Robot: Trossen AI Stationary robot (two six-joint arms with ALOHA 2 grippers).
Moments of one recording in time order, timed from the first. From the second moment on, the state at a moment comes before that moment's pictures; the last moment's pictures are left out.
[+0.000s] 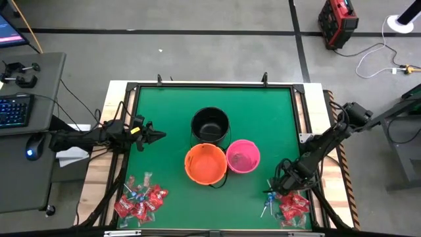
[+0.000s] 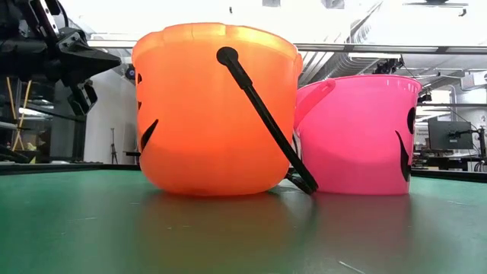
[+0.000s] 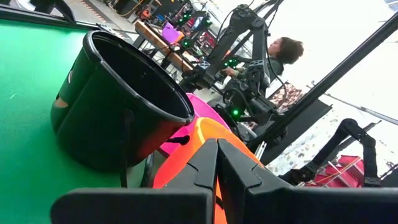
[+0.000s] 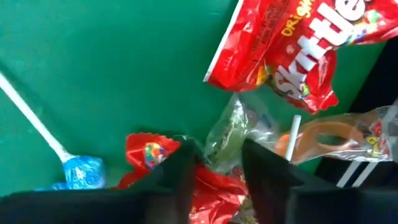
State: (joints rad) left arm 0.04 0.01 0.01 0.00 -0.01 -0.72; right arm 0.79 1.39 0.64 -0.70 -0.29 2.31
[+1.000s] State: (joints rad) left arm 0.04 0.01 0.01 0.00 -0.01 -0.72; right arm 0.83 1.50 1.15 -1.37 0.16 1.56
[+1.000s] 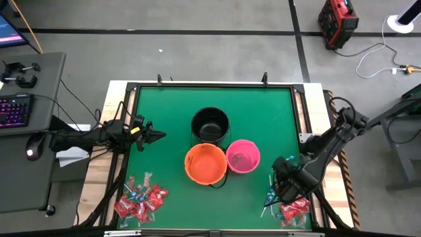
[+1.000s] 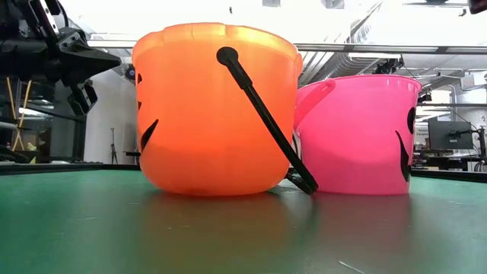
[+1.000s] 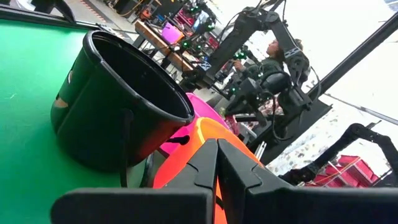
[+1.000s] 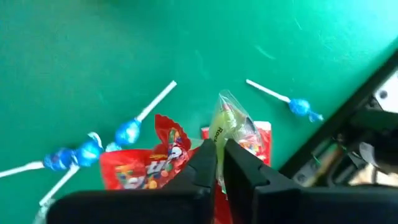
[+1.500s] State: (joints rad) left arm 0.04 0.01 0.01 0.00 -0.01 -0.72; right arm 0.78 1.50 0.82 -0.97 0.15 1.85
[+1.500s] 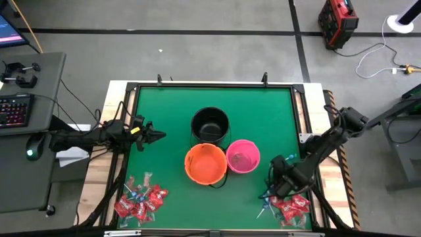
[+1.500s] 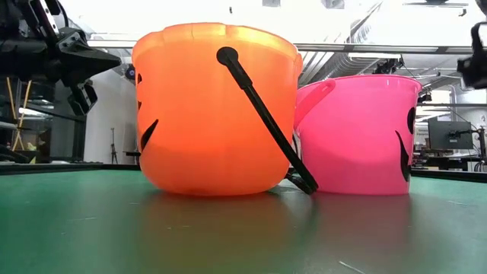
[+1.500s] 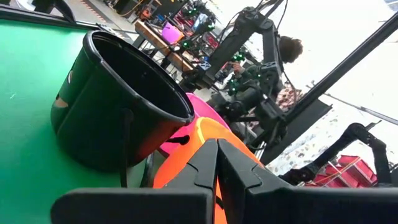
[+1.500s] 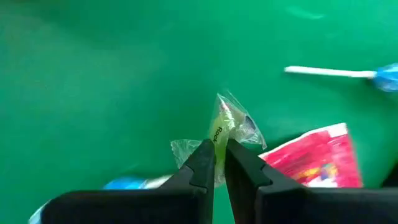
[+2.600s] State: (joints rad) left arm 0.04 0.01 0.01 0.00 -0.01 -0.72; right arm 0.40 1.49 1.20 -0.97 0.45 1.34
